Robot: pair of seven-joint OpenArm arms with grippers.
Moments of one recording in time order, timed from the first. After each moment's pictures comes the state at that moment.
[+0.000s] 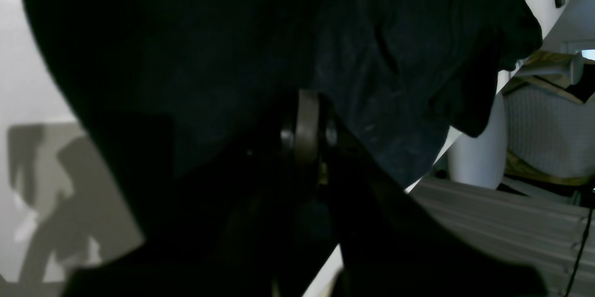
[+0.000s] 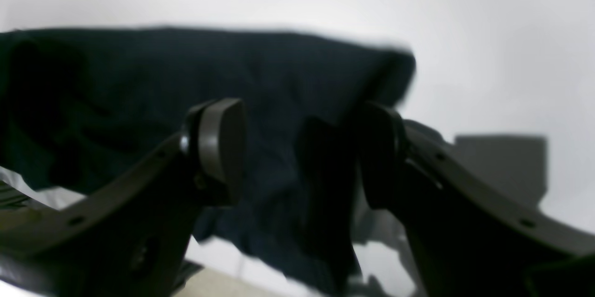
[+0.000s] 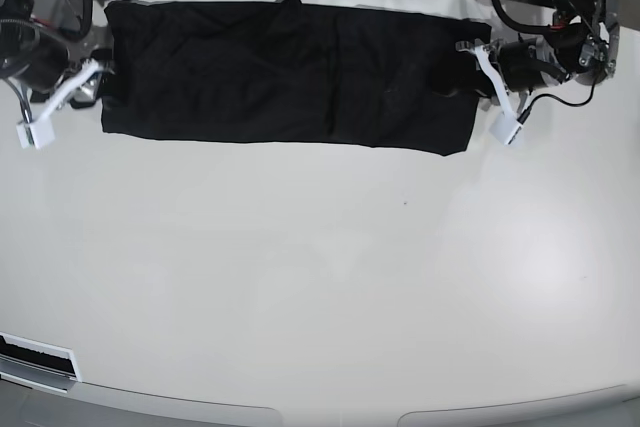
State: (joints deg) left arm 13.1 -21.8 -8.5 78.7 -52.5 -43.7 56.1; right arm -18.9 11.5 33.1 98.3 40.5 34.1 -66.3
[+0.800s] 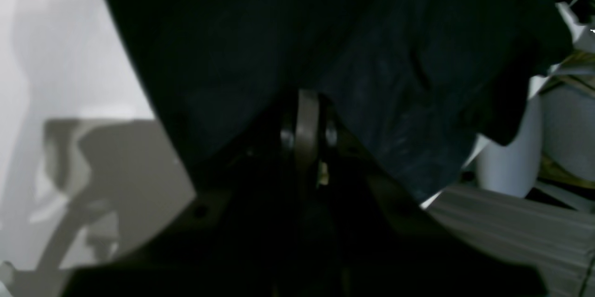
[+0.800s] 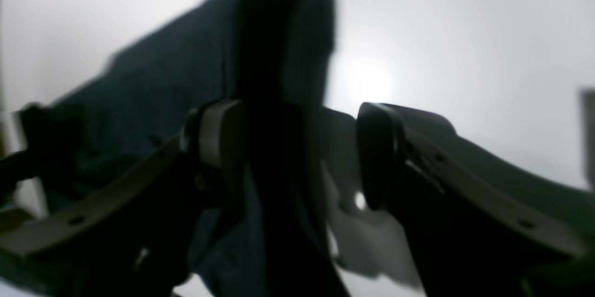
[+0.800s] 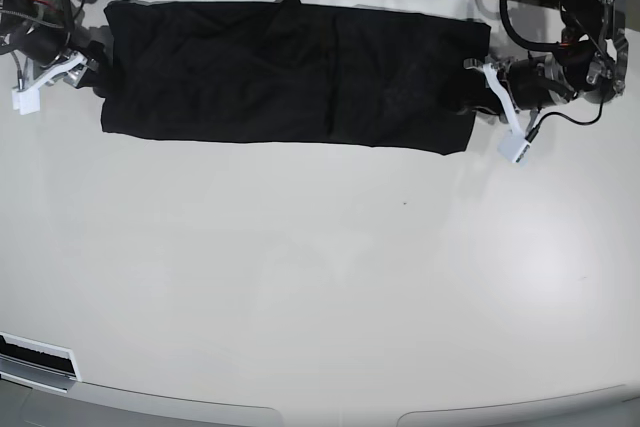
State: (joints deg) left arm 10.2 -22.9 -8.5 78.8 -51.3 -42.4 56.3; right arm -15.7 13.1 38.1 69.5 49.8 39.8 -59.6
